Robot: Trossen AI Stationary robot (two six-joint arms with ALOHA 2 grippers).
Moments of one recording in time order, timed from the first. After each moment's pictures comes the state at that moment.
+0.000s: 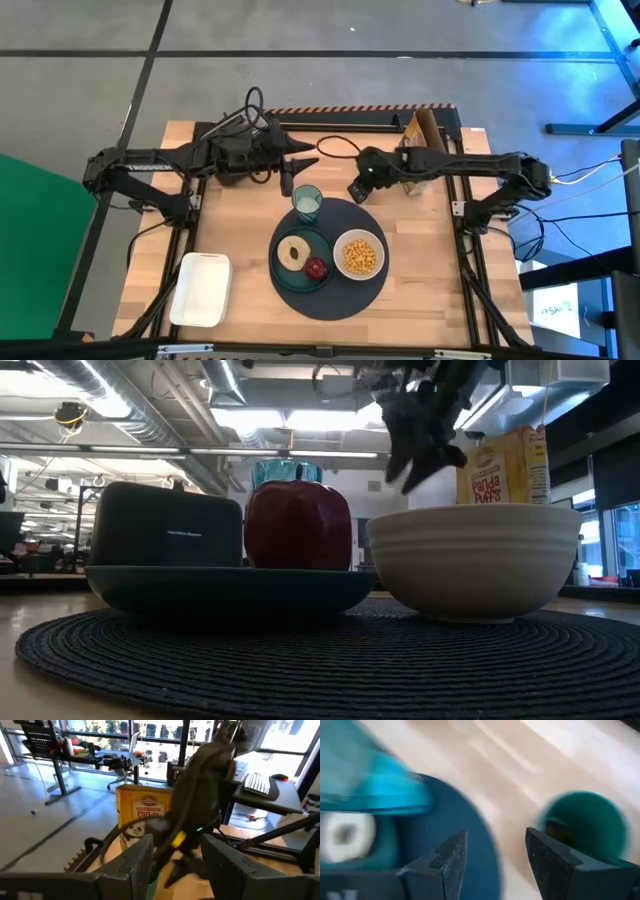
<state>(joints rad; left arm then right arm) 0.09 1.25 1.21 -0.10 -0.19 -0.09 -0.17 1.50 1.22 -0.74 0.15 0.59</state>
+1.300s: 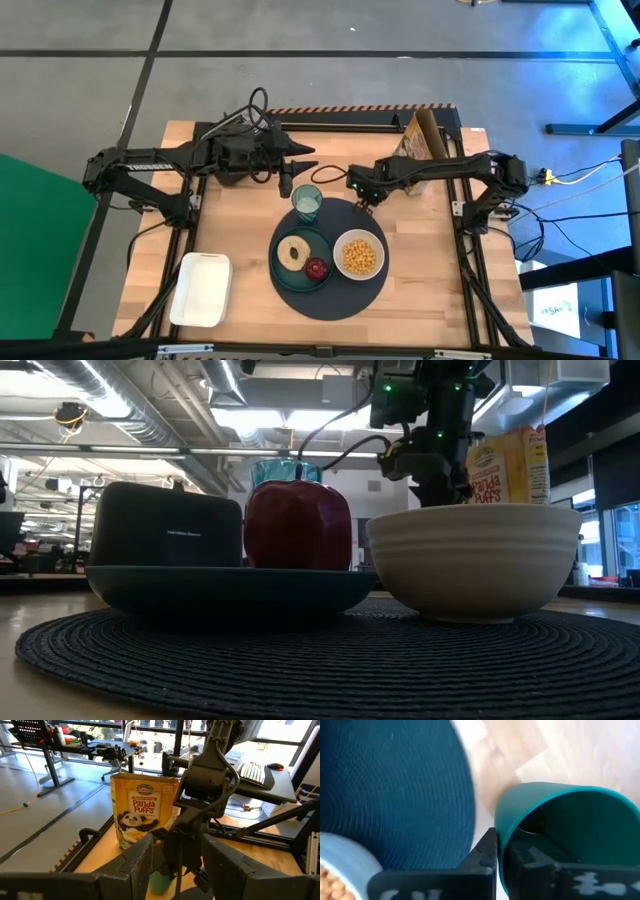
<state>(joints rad) 0.11 1.25 1.21 -0.15 -0.14 -0.10 -0.12 1.68 1.22 -0.92 0.09 0.45</state>
